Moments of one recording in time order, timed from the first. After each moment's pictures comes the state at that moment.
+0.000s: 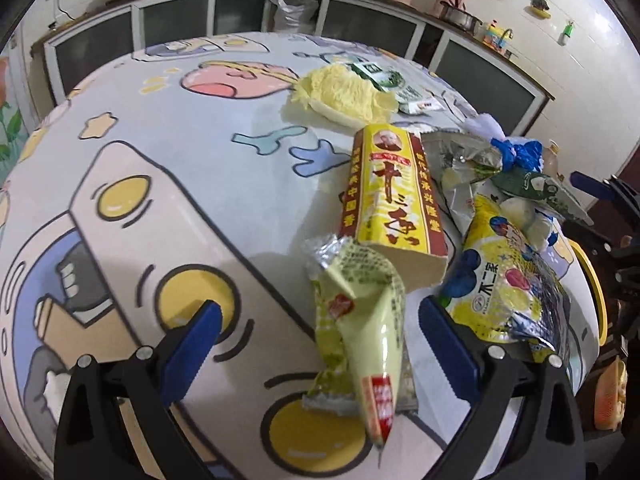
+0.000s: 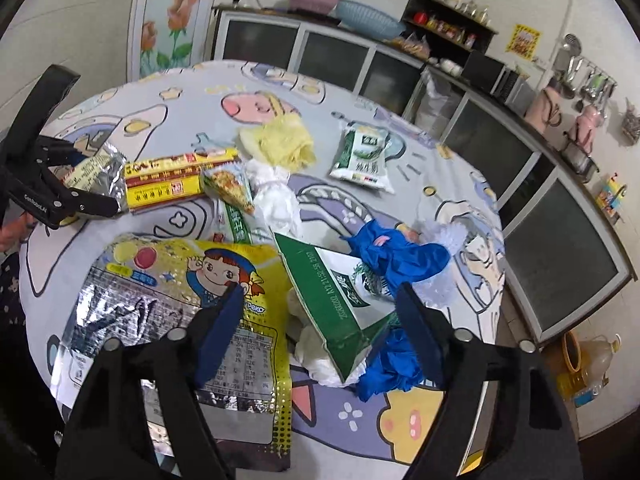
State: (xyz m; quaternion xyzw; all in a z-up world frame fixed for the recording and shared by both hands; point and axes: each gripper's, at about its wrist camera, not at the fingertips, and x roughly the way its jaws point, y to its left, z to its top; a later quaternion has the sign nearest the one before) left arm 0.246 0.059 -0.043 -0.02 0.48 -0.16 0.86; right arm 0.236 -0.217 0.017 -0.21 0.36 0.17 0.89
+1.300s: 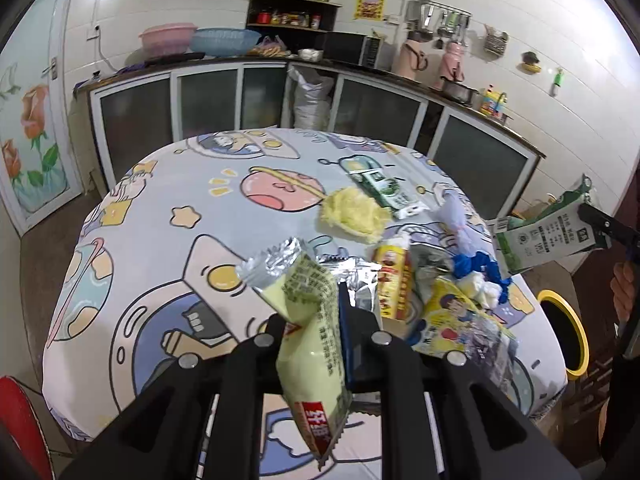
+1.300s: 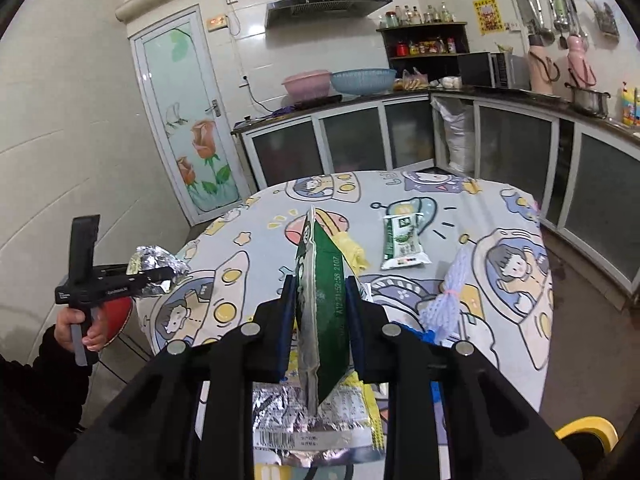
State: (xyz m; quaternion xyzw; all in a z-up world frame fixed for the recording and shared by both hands) left arm 0.174 0.110 0.086 -0.03 0.35 -0.13 0.93; right arm 0.187 -0.269 0.149 0.04 0.28 0.26 0.92
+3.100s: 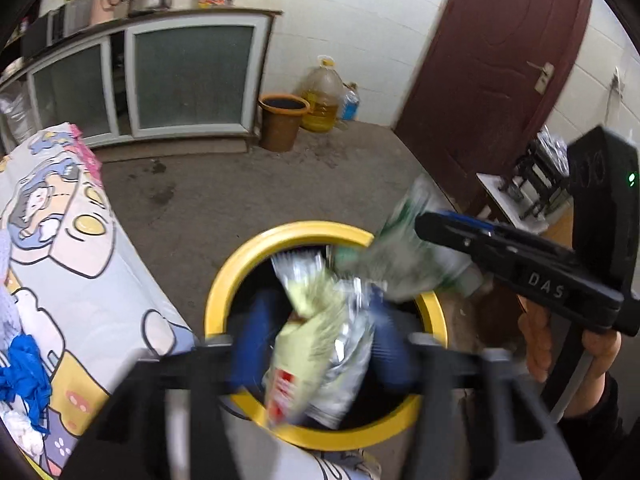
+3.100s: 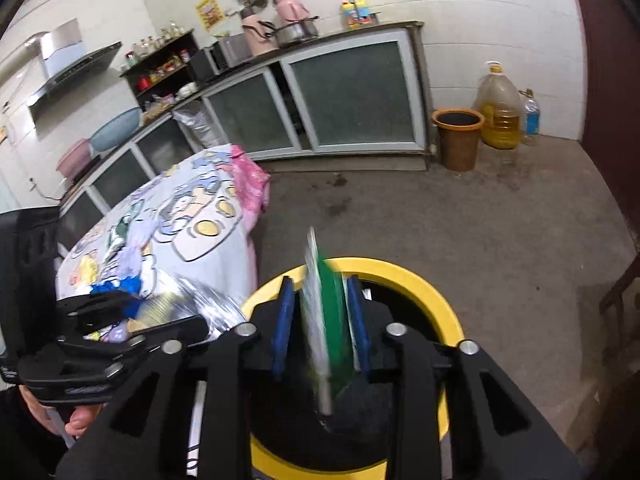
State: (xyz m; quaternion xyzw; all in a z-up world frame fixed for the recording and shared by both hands) left arm 0.161 -0.440 0.002 0.11 0.41 -0.49 0.76; right arm 0.042 -0.617 0.016 0.21 0.32 -0.14 0.91
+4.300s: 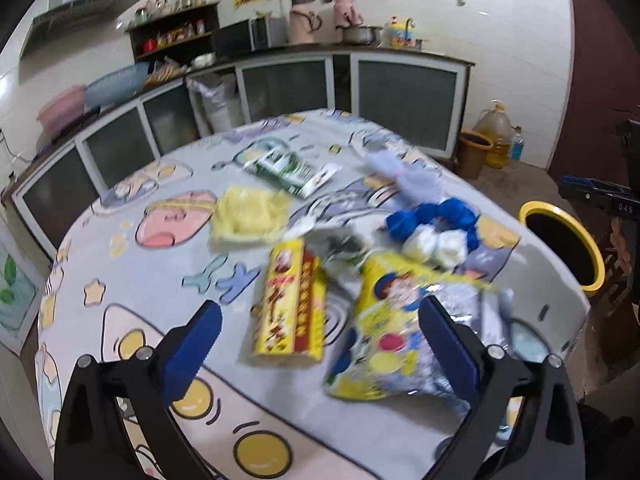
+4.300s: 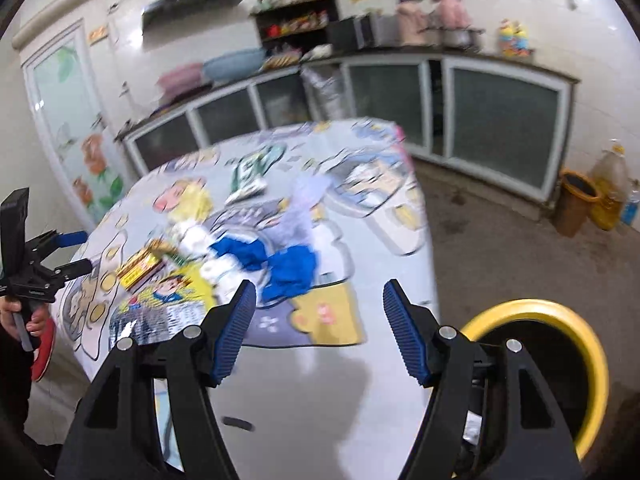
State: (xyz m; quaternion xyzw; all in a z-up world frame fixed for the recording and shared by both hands) left arm 0.207 -0.011 0.051 0.13 0.36 -0.24 0.89; right arm 0.156 -0.382 0.046 0.09 0.35 0.07 0.93
